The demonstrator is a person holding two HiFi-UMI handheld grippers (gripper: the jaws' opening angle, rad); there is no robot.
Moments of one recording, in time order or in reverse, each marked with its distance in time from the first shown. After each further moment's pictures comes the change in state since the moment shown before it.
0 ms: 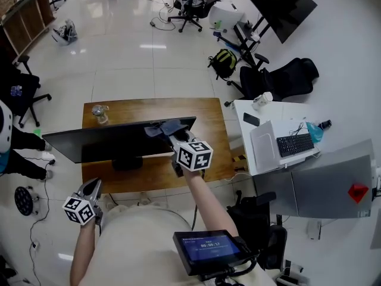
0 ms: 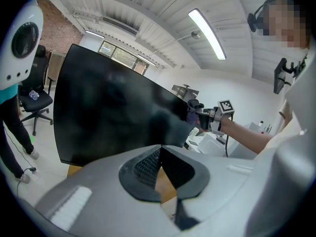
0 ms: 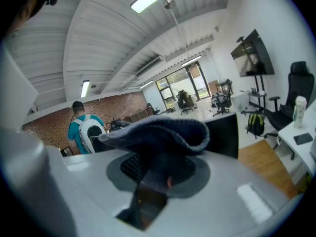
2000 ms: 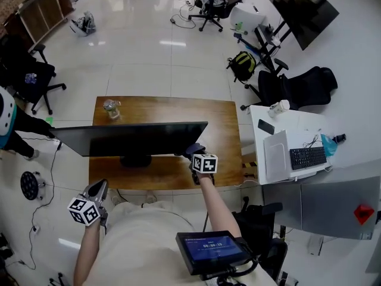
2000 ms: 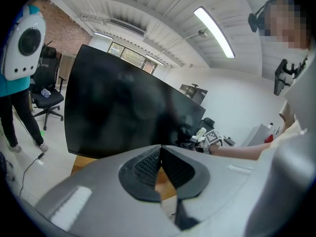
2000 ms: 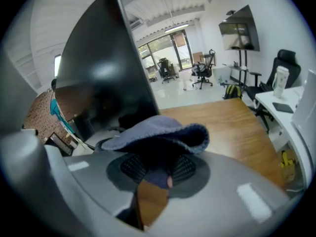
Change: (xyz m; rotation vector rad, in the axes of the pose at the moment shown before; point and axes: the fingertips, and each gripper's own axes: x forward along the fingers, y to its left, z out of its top) left arm -0.006 -0.004 -0.019 -0.045 -0.002 0.100; right arm 0.009 -0.157 -0.204 0.065 0.383 -0.200
